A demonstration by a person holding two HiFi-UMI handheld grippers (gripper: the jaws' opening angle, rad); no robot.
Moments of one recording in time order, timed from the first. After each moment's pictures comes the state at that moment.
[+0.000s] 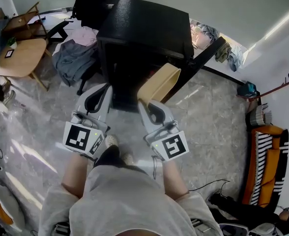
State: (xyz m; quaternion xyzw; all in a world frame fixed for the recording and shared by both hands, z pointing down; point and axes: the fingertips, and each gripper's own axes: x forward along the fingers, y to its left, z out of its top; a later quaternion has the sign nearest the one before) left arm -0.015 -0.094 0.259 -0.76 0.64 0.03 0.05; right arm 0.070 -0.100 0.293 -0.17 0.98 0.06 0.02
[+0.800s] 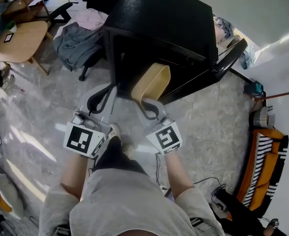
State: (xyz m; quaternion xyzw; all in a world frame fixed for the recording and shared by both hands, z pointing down) left arm -0.058 -0.130 0.320 -0.77 0.64 0.01 0.01; right arm -0.002 -0.135 0.411 -0.09 0.99 0.04 -0.12
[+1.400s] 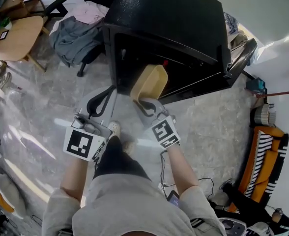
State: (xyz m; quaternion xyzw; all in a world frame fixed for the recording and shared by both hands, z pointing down) left arm -0.080 -0.151 0.365 -0.77 0.64 0.00 -0.02; right arm -0.026 -0.159 0.509 -0.04 0.97 0.05 -0.24
